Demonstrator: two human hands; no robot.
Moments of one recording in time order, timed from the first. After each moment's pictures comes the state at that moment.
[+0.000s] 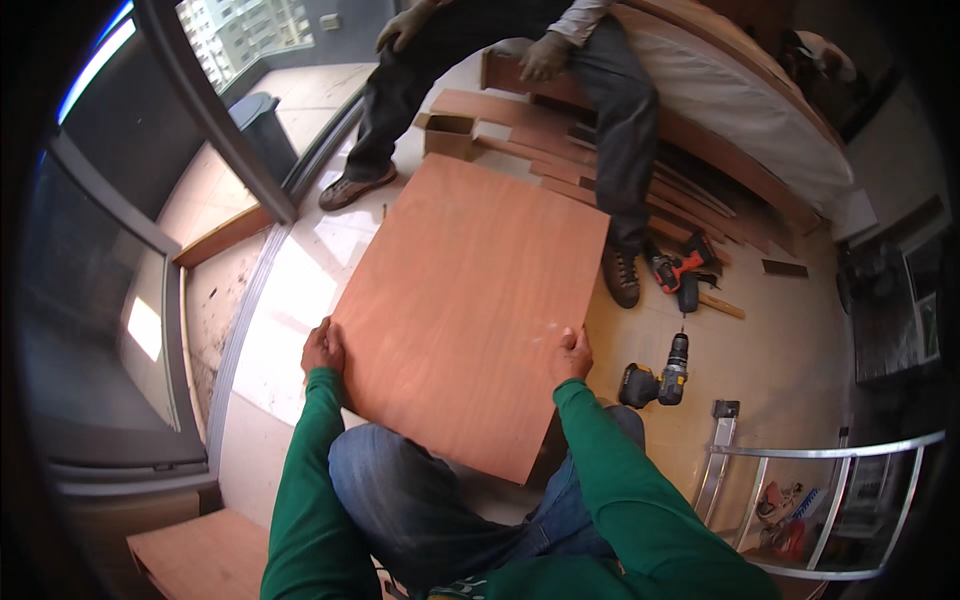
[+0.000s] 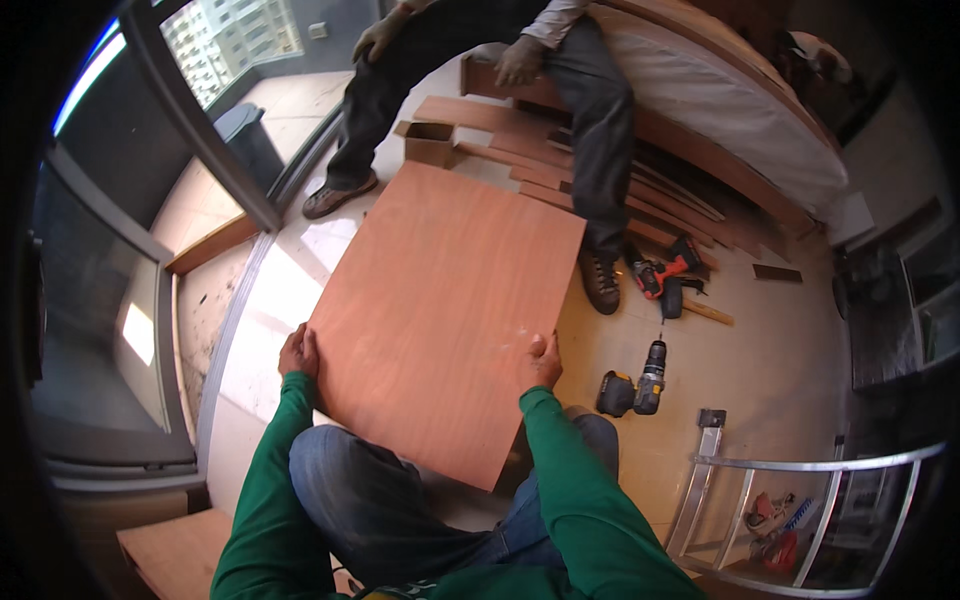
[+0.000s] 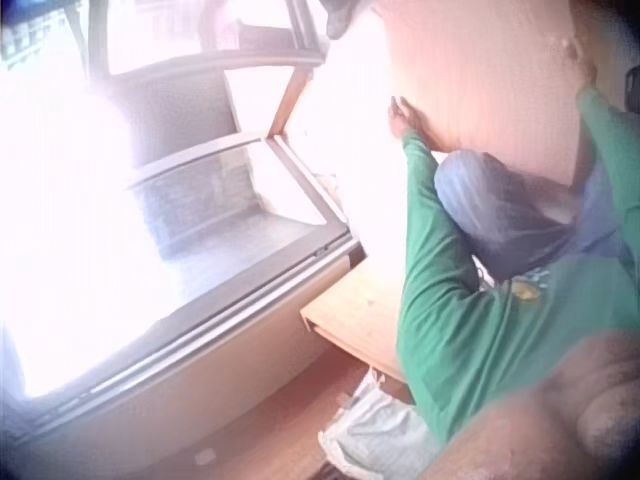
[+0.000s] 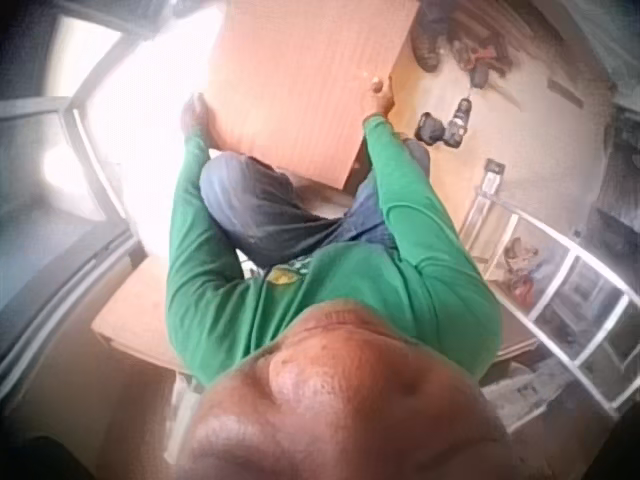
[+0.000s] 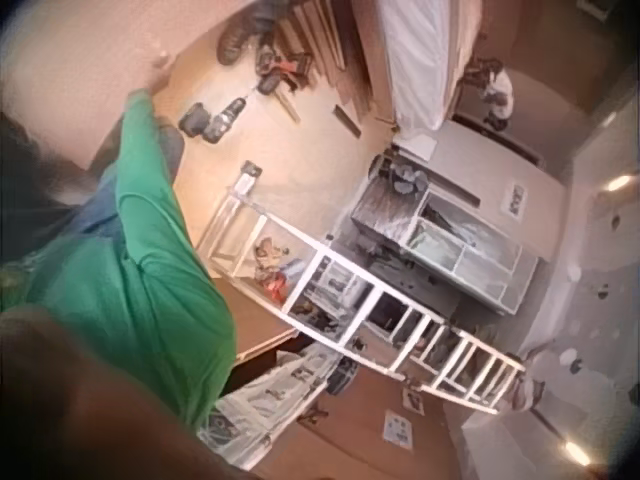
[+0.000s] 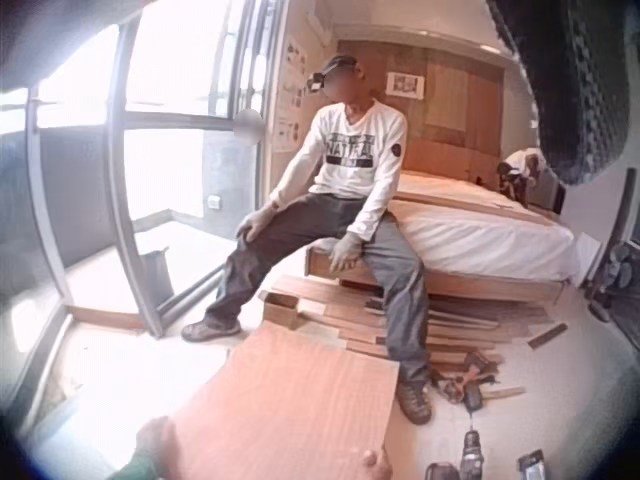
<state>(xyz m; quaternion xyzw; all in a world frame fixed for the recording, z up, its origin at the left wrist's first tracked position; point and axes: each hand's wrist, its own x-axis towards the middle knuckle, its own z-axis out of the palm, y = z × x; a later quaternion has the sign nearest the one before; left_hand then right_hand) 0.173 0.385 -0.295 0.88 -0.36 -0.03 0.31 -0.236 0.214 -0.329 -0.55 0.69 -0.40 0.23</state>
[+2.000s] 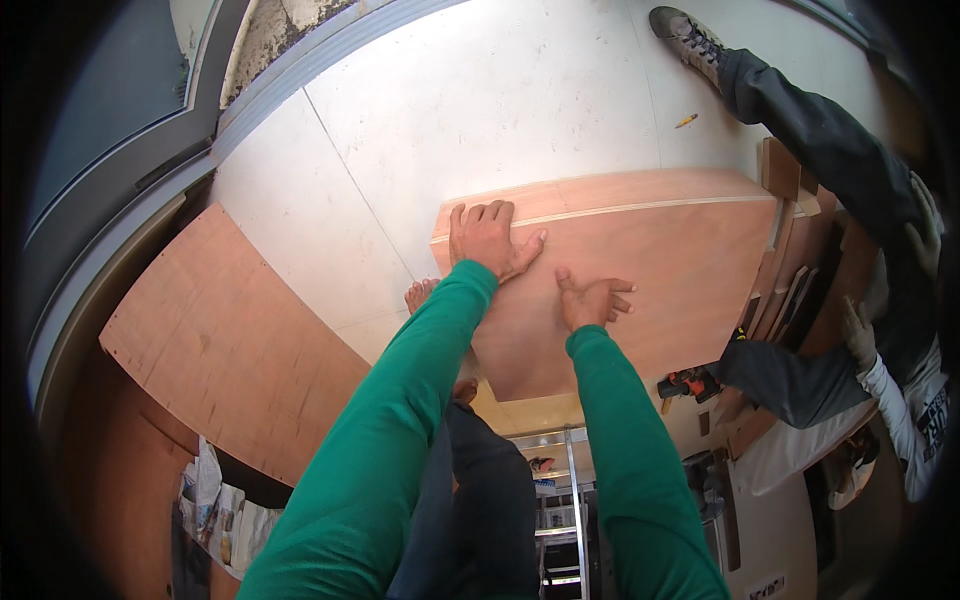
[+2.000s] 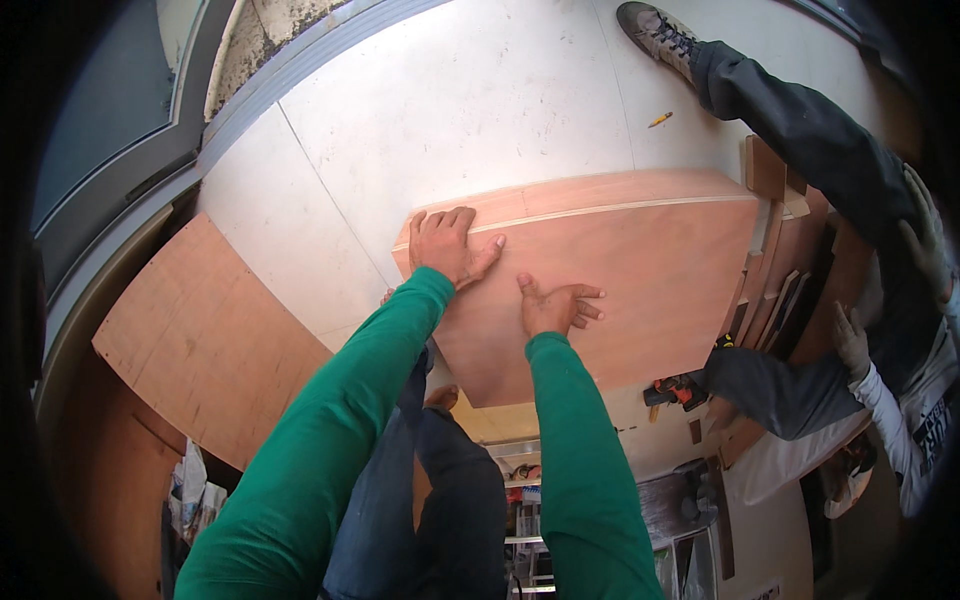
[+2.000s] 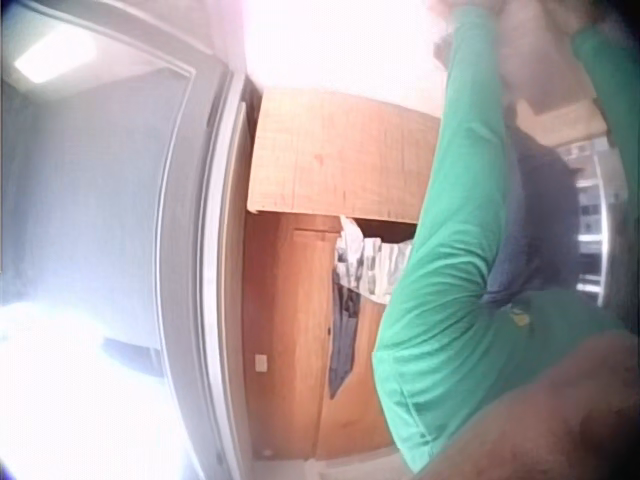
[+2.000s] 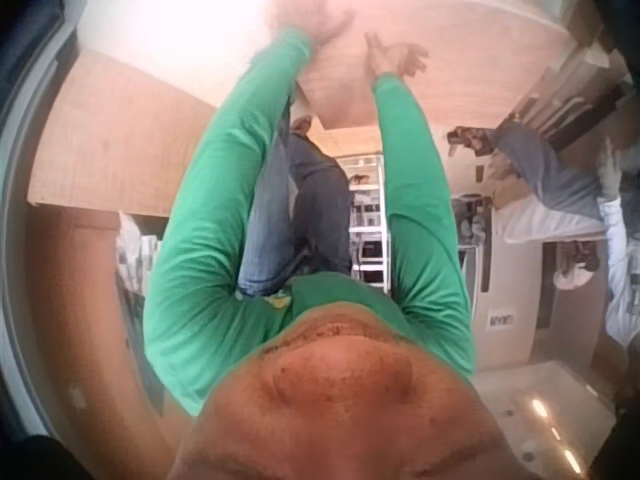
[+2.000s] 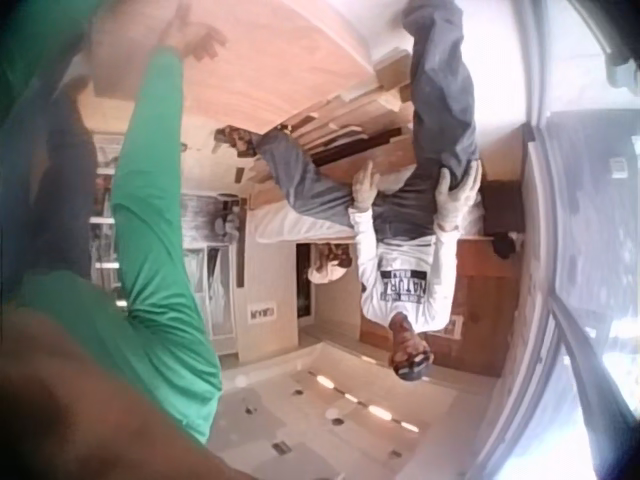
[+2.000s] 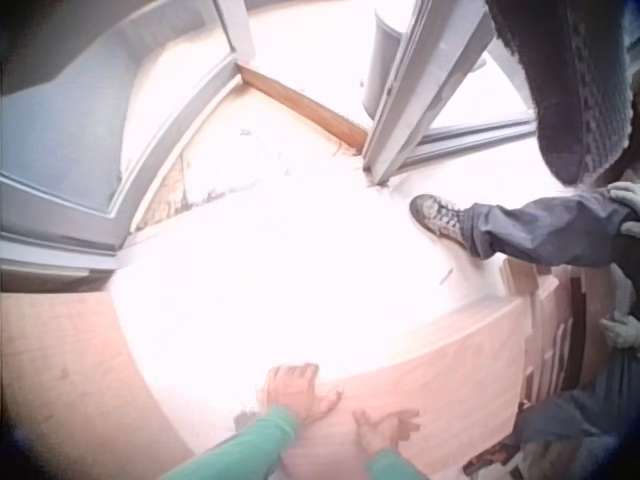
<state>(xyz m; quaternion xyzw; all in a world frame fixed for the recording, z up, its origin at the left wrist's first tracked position) 0.214 0.356 -0.272 0.93 -0.15 -0.30 0.16 0.113 0.219 -0.248 -0.63 0.65 0.36 0.23</state>
